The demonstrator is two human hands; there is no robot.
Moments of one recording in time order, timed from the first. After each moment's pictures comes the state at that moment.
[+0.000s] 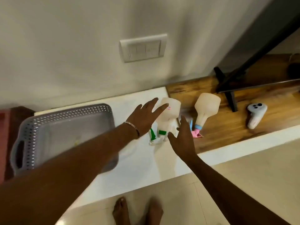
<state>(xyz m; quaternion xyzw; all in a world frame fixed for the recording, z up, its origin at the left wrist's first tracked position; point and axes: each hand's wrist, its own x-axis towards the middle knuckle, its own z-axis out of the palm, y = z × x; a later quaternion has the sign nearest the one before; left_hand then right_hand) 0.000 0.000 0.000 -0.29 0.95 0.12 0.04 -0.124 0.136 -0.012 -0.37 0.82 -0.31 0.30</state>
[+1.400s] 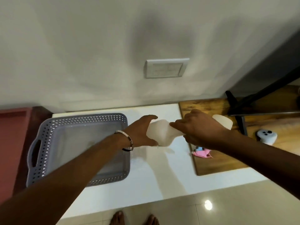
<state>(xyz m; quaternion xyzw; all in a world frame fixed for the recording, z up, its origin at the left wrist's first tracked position) 0.066 -0.020 0.046 -0.40 0.78 0.48 -0.01 -0.157 0.050 0.119 -0.86 0.49 0.17 -0.01</state>
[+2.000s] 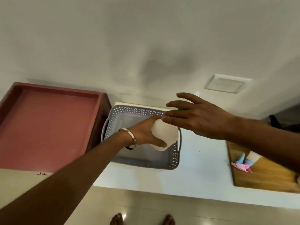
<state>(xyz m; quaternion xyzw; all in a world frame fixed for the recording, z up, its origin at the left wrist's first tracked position) 0.267 -0.004 0.092 -0.44 0.68 0.58 -0.12 0.050 0.001 0.205 -0.97 0.20 0.03 -0.16</state>
